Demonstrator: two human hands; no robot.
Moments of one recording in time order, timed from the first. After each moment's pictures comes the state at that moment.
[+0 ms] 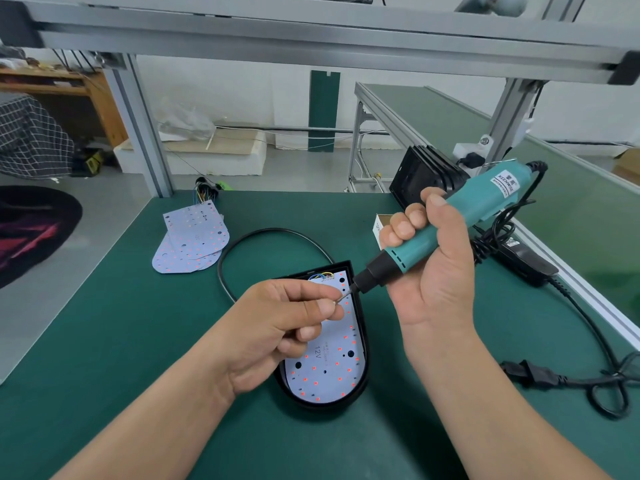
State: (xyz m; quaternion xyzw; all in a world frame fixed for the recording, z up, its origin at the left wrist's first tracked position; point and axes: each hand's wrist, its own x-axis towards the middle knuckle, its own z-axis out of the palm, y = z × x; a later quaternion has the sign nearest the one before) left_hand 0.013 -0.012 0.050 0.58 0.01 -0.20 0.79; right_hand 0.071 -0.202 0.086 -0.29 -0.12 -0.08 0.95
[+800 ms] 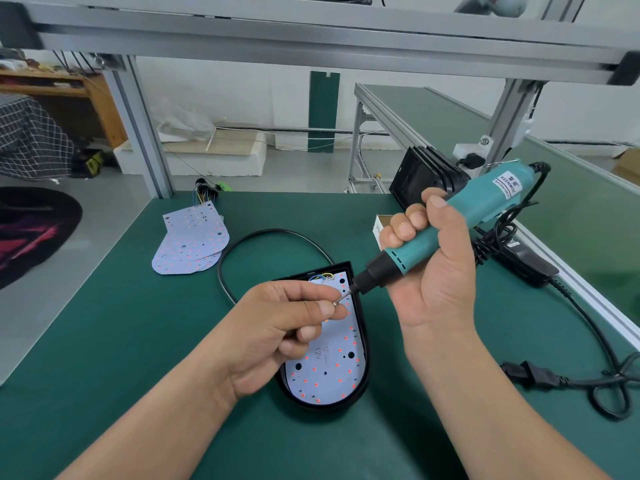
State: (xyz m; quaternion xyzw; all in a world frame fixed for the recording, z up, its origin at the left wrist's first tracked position) left_hand 0.013 -0.015 0.051 0.57 0.05 -0.19 0.80; right_hand 0.071 -0.203 0.085 -0.29 -0.13 -0.08 0.95
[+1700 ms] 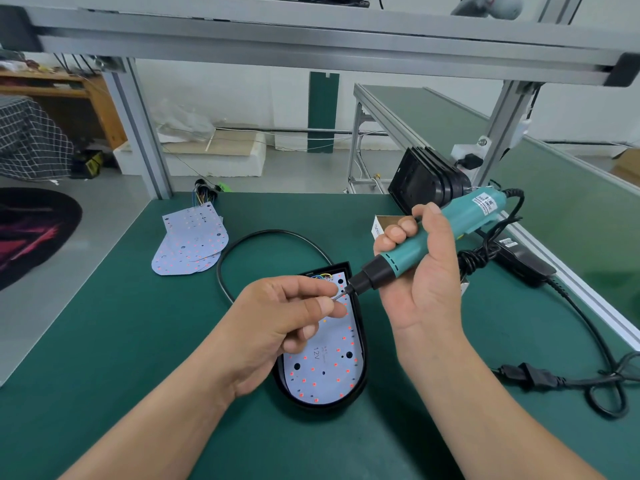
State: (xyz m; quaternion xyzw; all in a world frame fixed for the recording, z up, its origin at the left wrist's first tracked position) left_hand 0.012 -0.014 0.049 0.64 0.01 -0.13 0.75; right_hand 0.076 -0.198 0.075 -0.27 -0.02 -0.09 0.96
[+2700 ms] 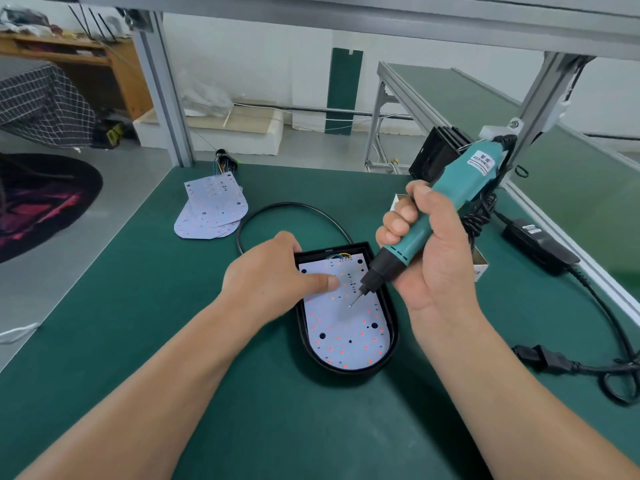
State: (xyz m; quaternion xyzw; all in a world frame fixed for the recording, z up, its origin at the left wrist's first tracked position) left_hand 0.042 0.003 0.030 0.96 0.08 0.02 0.27; right_hand 0.067 -0.195 0.074 -0.39 -0.10 0.01 0.92
